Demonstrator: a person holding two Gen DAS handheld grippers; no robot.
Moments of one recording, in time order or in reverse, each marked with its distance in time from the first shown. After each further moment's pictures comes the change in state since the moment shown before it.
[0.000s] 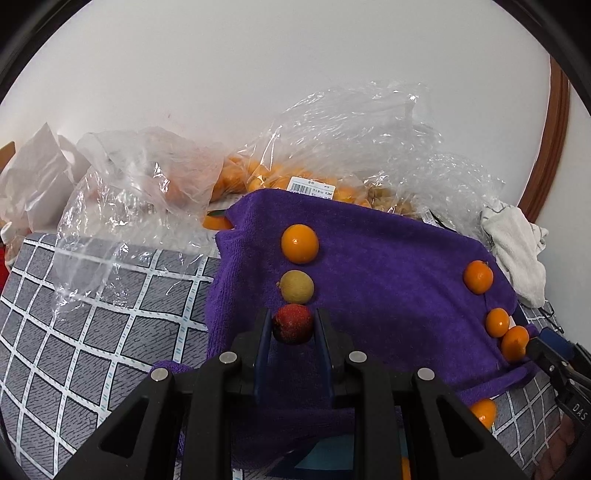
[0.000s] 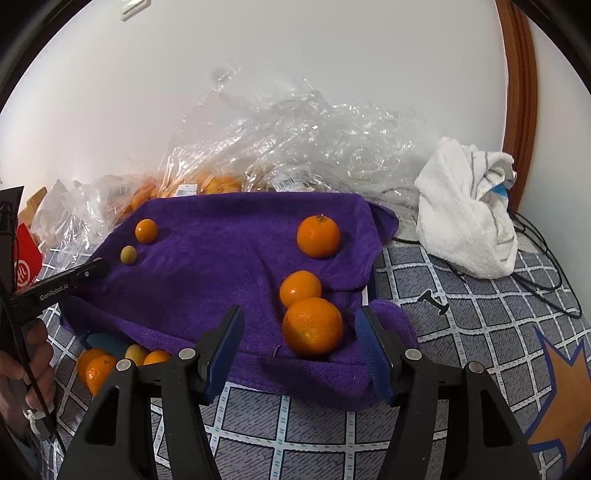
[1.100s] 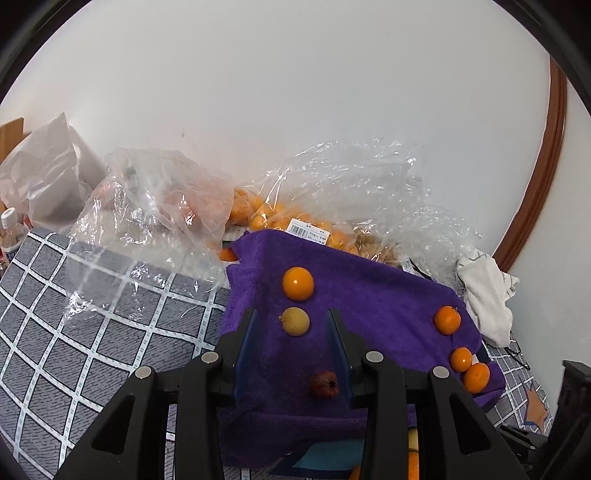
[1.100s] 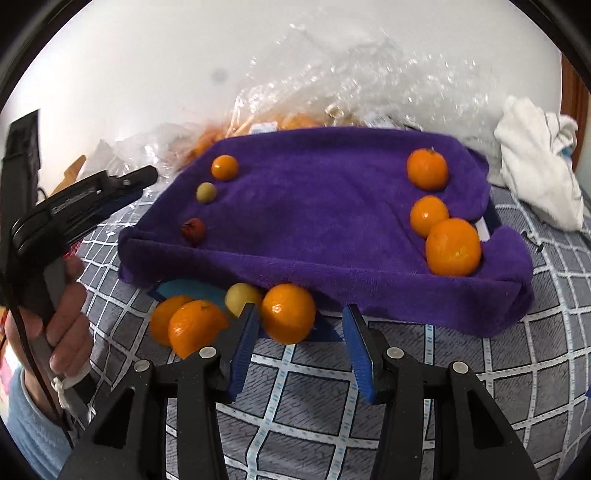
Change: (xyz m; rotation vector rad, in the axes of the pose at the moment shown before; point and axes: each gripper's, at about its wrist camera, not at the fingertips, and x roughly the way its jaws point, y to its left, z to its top) left arm -0.035 0.027 0.008 -0.119 -0.113 -0.107; right arm 0.014 0.061 -0.024 0.034 0.237 0.207
